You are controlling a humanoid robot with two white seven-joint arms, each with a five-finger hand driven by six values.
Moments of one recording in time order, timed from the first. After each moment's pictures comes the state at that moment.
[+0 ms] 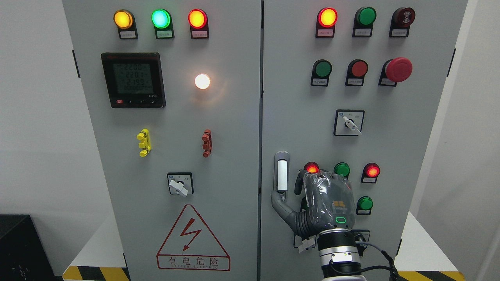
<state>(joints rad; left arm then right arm) 0.05 -0.10 -0.16 -0.05 0.12 -0.03 -0.03 -0.46 0.14 0.26 -1.80 1.35 0.26 0.04</state>
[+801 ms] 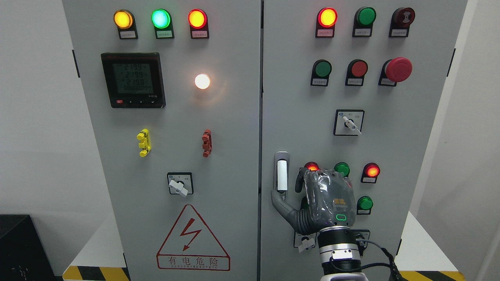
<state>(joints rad) 0.05 -0.10 -0.16 -0.05 0.12 -0.03 -0.03 -0.47 0.14 0.26 -1.79 1.35 0.26 0.04</state>
